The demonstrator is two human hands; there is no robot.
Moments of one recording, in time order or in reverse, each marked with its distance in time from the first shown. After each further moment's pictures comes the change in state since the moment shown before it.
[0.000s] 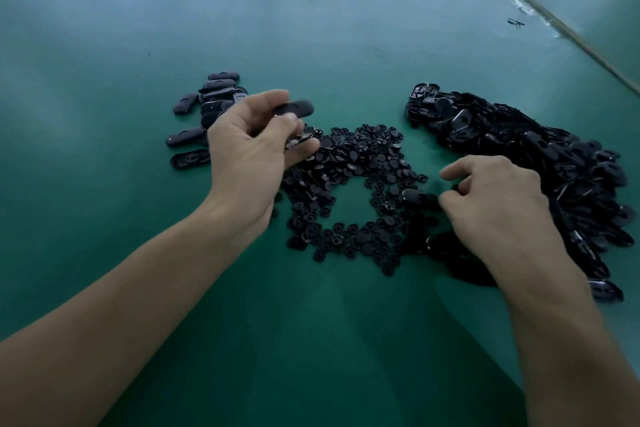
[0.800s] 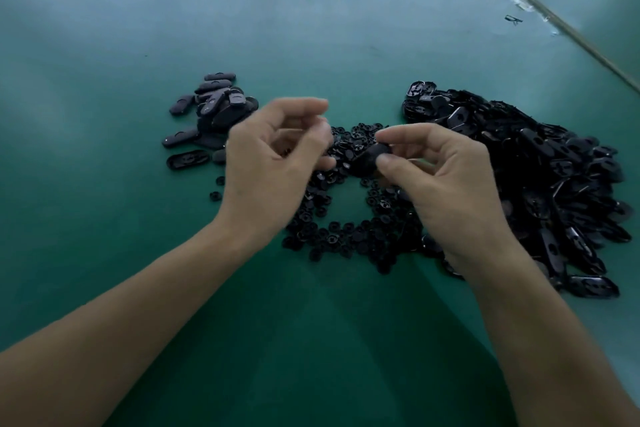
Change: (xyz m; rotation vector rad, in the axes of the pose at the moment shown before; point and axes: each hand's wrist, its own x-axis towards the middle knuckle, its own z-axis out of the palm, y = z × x) left_hand -0.018 -0.005 0.005 0.296 -0.220 0.277; right_hand -0.002 -0.024 0.020 0.962 -0.105 -0.325
